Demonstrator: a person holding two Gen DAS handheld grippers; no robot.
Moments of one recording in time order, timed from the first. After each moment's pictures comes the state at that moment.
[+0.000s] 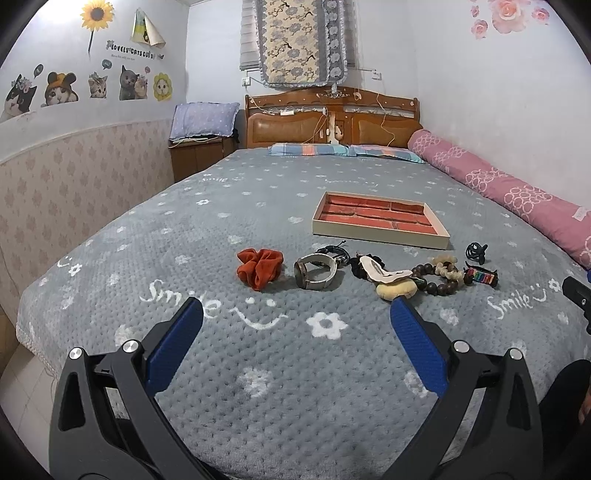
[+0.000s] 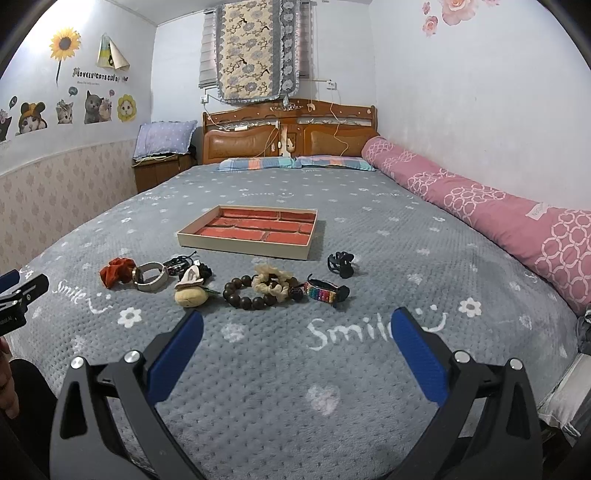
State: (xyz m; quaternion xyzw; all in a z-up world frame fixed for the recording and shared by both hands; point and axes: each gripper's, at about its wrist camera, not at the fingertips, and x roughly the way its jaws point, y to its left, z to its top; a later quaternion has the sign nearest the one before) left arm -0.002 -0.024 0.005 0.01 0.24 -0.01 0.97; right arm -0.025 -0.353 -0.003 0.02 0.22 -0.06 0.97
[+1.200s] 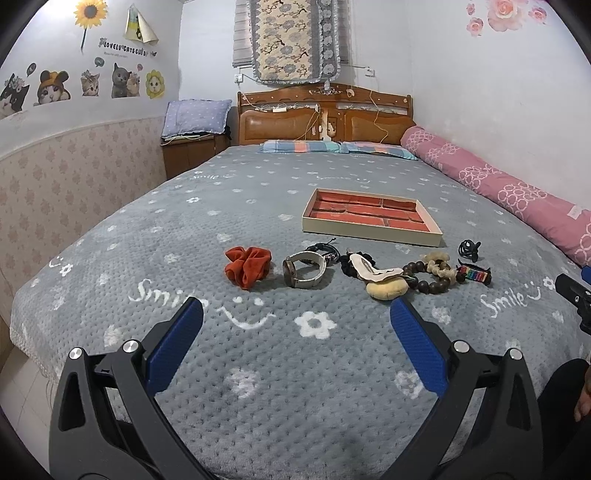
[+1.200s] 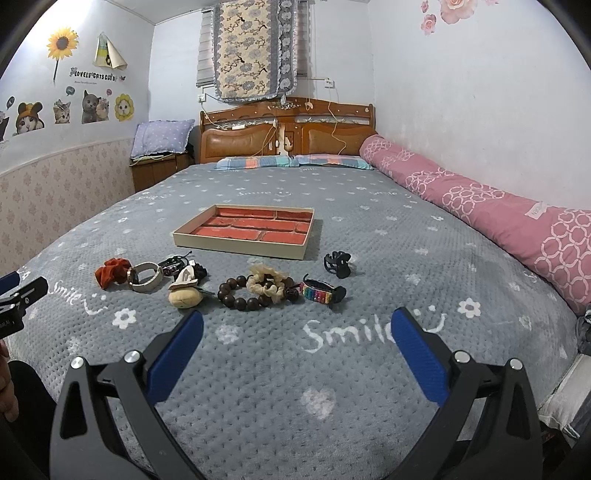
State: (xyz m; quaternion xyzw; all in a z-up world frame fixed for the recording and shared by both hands) left arm 0.001 -0.031 0.001 0.01 0.25 -0.02 0.97; right arm -0.017 -0.359 -0.007 0.02 0.23 -0.06 0.97
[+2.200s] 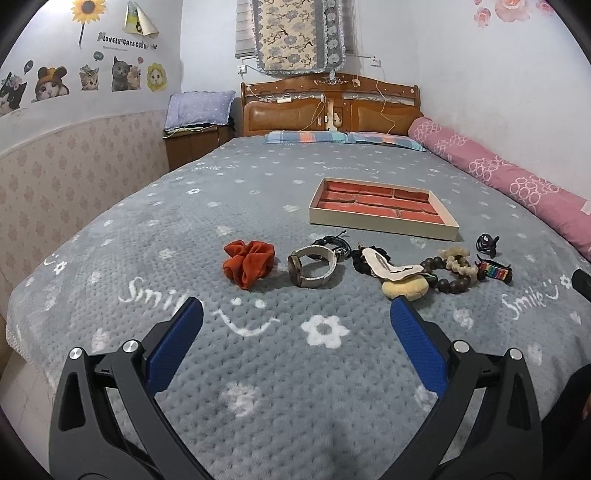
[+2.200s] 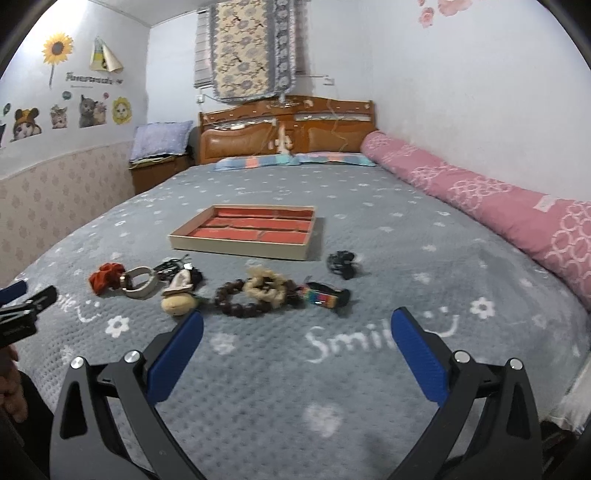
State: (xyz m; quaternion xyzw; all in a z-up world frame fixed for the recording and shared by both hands) left arm 0.046 -0.031 -0.022 0.01 0.26 -0.01 0.96; right arm 0.015 -0.360 -0.020 0.03 0.23 -0.05 0.97
